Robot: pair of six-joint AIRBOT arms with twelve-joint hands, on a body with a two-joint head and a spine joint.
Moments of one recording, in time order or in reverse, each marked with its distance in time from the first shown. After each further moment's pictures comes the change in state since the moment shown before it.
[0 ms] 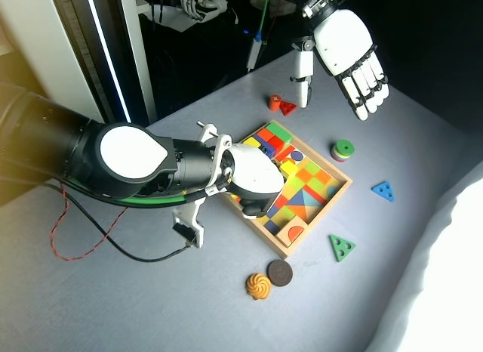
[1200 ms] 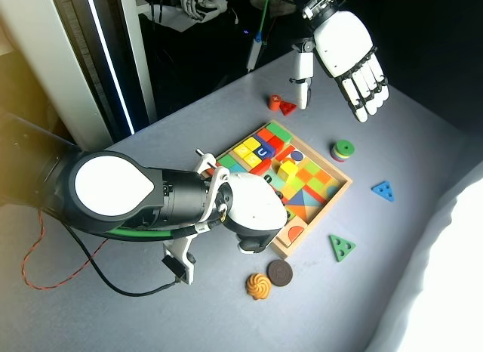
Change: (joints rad) left arm -0.001 -0.013 0.010 -0.004 0.004 0.000; right arm 0.006 0.003 0.123 0.003 0.007 0.000
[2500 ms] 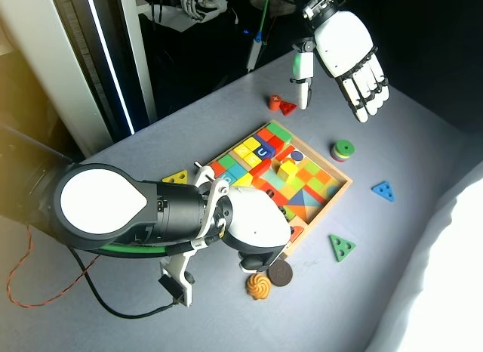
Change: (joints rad) left arm -0.003 0.000 0.002 -0.005 0.000 -0.008; right arm 0.011 0.003 0.037 -0.011 0.012 -0.061
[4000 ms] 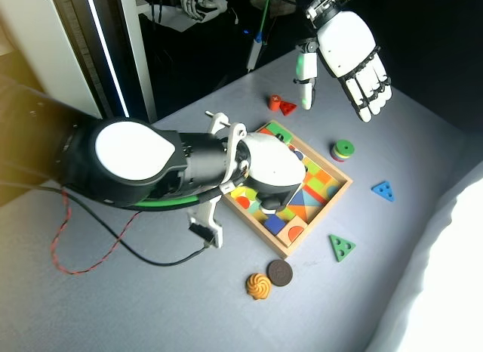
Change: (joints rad) left arm -0.008 0.000 0.011 -0.004 0.000 -0.002; right arm 0.077 -0.066 -0.102 -0.012 0.064 0.102
